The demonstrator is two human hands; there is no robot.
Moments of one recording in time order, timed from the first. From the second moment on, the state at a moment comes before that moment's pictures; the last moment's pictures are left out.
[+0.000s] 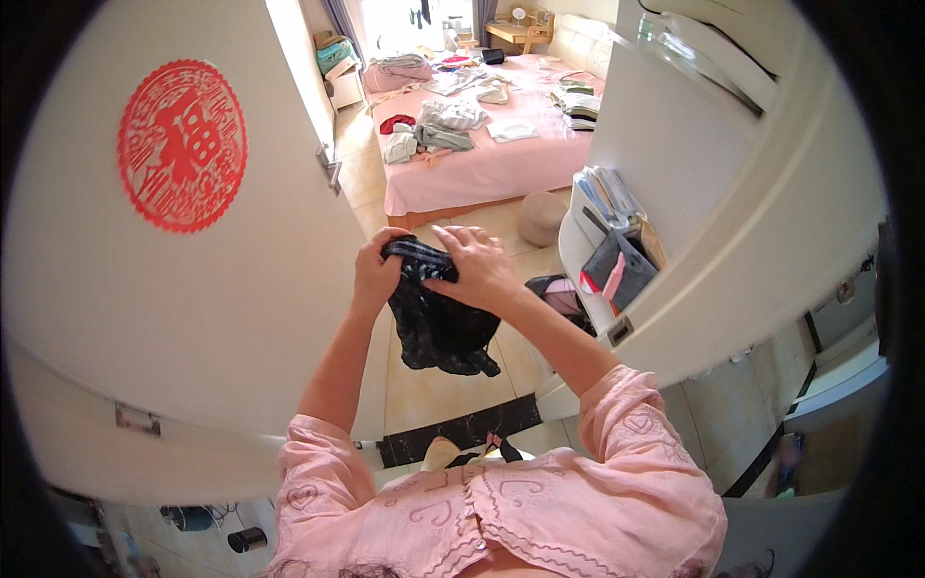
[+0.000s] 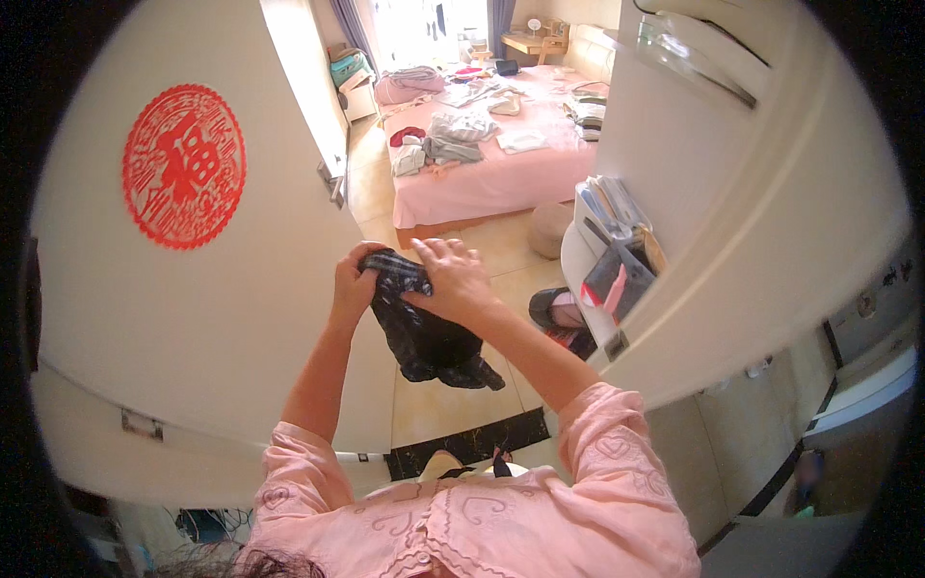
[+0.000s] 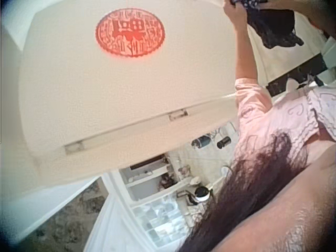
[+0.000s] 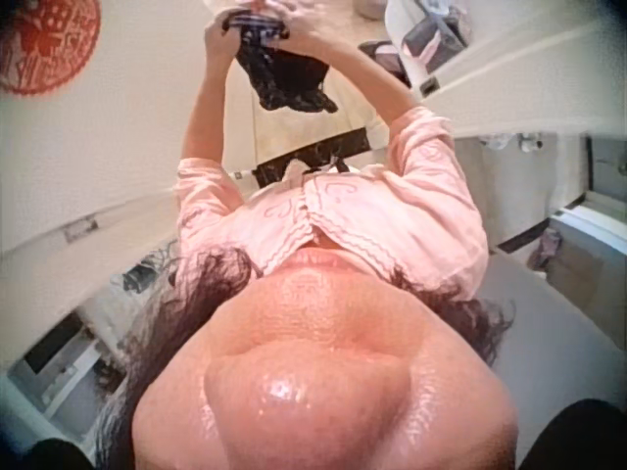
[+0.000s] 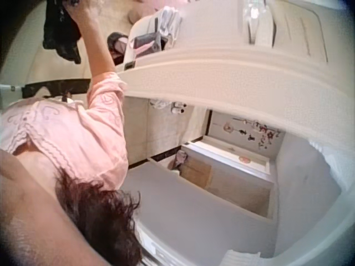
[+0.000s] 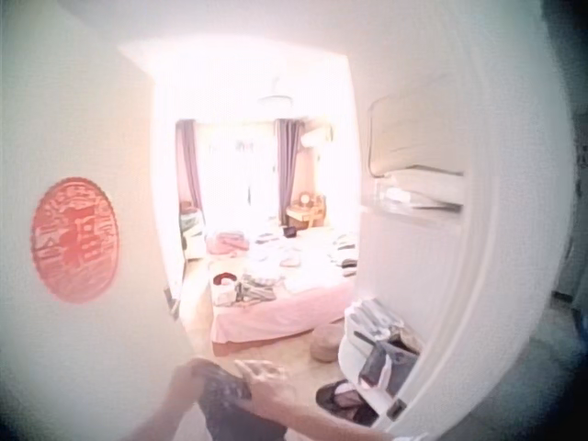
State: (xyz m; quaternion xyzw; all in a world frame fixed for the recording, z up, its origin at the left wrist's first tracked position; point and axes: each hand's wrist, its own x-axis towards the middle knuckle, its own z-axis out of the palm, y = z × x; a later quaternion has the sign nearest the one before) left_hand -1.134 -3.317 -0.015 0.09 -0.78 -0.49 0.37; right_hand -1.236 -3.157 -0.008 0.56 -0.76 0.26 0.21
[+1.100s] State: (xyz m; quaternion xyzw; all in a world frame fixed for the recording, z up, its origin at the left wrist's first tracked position) left_hand -1.373 -3.601 -0.114 0.34 -0.68 -0.56 0.31; right_hand -1.617 -3.361 -0.049 0.36 -0.76 0.55 -0.03
